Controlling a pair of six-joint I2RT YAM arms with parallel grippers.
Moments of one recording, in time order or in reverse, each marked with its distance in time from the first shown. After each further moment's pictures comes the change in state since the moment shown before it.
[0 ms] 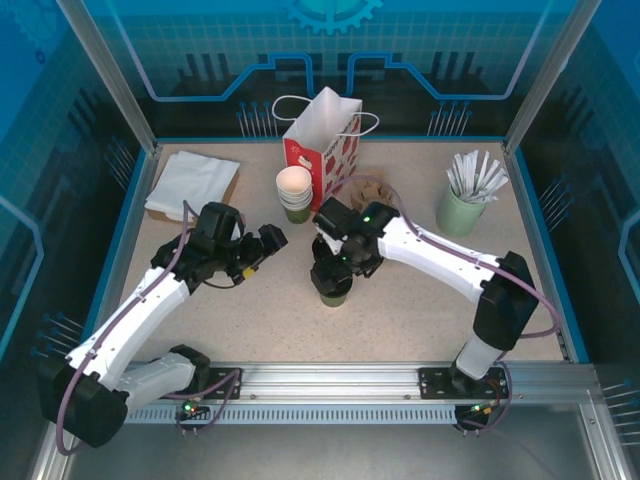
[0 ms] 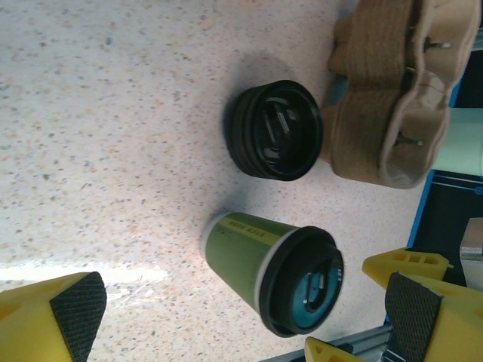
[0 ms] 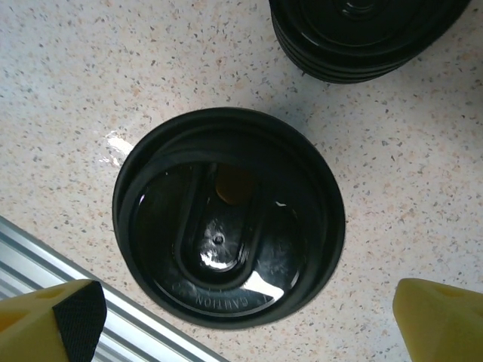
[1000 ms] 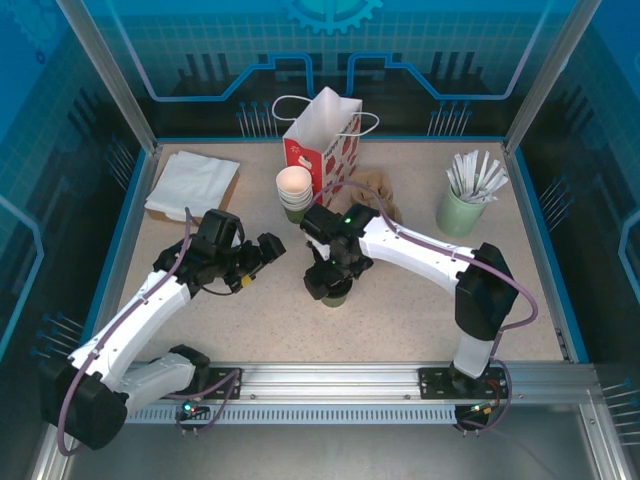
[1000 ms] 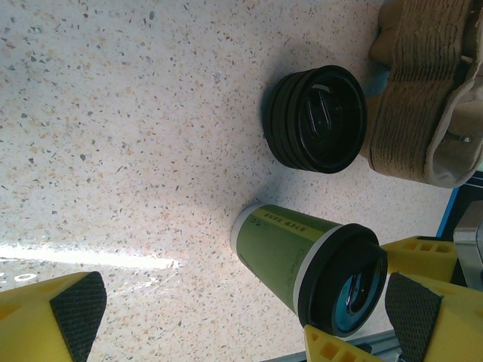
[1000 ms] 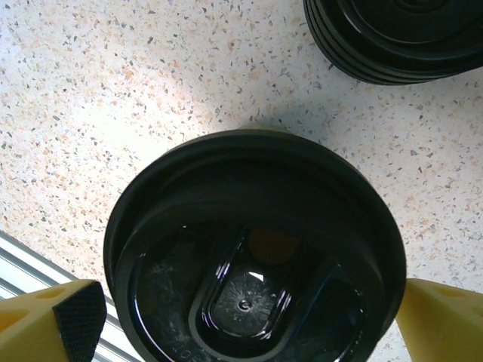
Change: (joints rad) left arm 0.003 -0.007 -0.047 -0.013 -0.003 0.000; right arm 0.026 0.101 0.045 -0.018 0.000 -0.037
